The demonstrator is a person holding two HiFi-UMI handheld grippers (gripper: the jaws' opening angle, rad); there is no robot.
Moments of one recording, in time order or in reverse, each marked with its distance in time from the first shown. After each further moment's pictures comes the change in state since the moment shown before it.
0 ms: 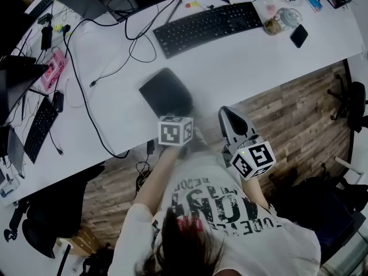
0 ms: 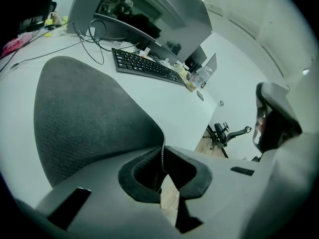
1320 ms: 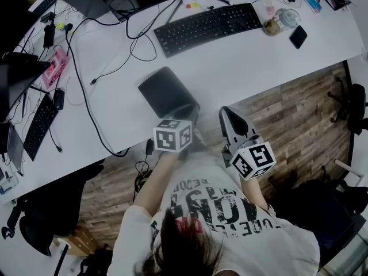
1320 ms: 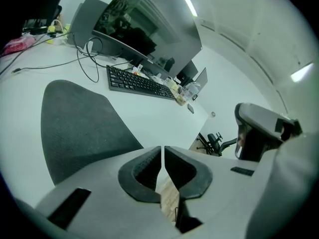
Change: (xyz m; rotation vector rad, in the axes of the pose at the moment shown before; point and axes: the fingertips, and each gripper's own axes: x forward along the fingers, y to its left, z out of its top) left arm -0.026 -0.029 0.025 0.011 -0.152 -0.083; right arm -0.009 0.000 0.003 -0.002 -0.026 0.000
